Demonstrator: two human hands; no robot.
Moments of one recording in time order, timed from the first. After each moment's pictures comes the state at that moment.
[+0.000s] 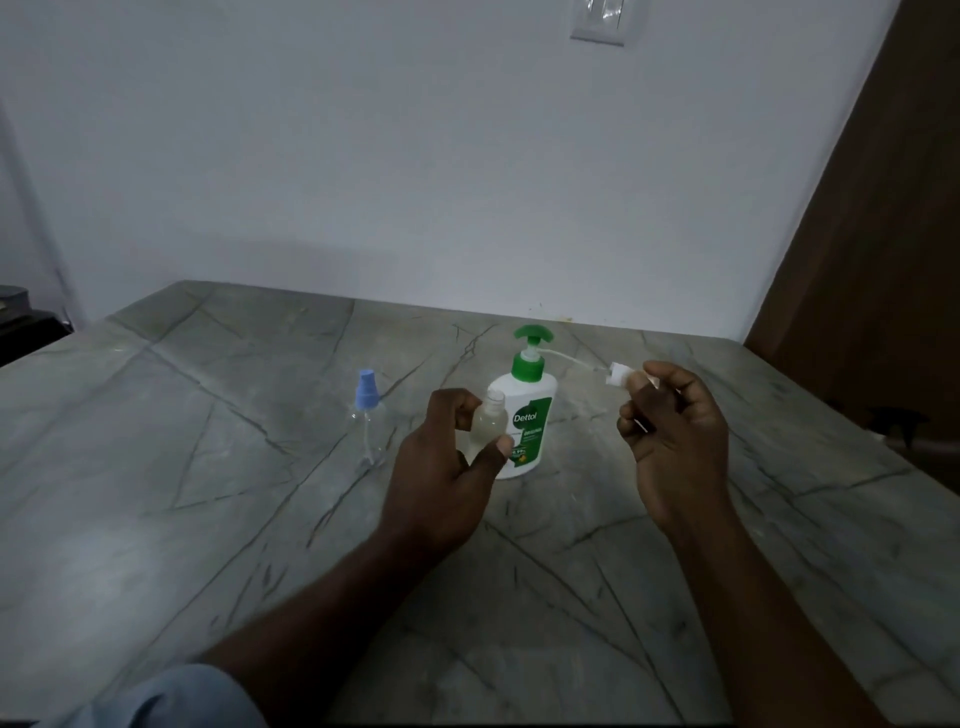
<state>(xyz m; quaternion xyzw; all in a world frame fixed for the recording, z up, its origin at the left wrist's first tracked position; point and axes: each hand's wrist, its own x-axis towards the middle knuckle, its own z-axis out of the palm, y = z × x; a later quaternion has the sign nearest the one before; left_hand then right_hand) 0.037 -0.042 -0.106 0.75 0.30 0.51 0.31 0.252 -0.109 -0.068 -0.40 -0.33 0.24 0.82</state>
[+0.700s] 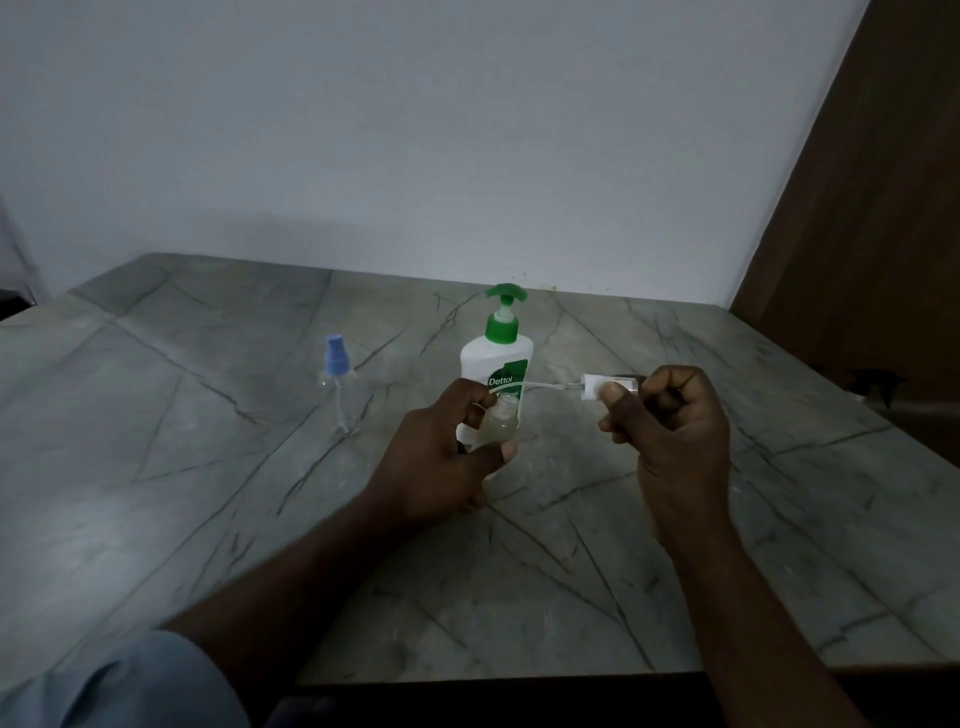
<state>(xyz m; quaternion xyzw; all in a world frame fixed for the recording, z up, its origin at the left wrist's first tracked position) 0.042 -0.049 -0.107 0.79 0.28 0.36 0.41 0.243 -0.154 -0.088 -0.47 -0.42 0.11 0.76</state>
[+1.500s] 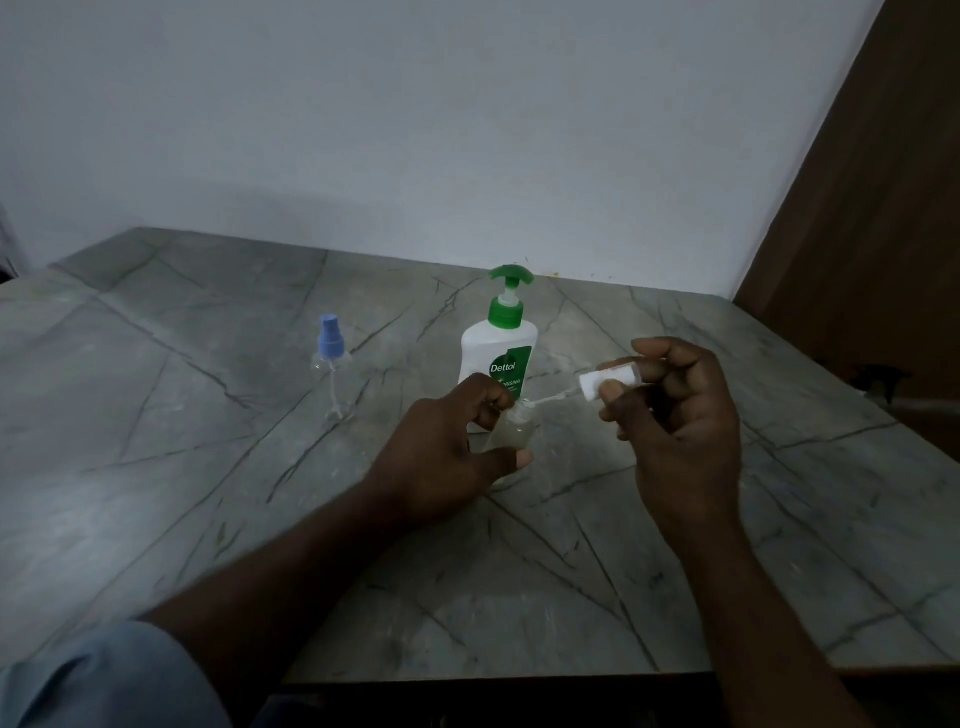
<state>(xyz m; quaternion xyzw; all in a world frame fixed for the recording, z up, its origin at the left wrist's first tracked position) 0.045 -0.046 -0.106 0.84 0.29 0.32 0.32 0.233 -0.159 -0.084 -0.52 -0.49 0.04 0.70</state>
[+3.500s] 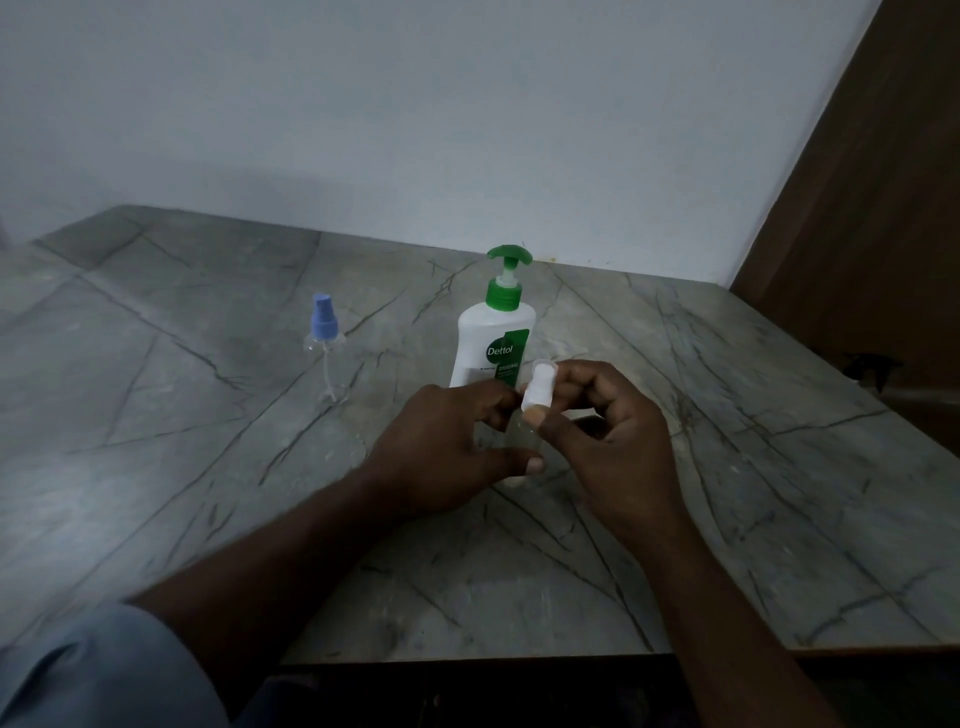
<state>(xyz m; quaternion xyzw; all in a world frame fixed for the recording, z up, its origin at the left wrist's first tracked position) 0.049 -0.049 -0.108 0.88 0.26 0.29 0.26 0.206 -0.151 -0.101 -0.58 -0.54 0.11 0.60</state>
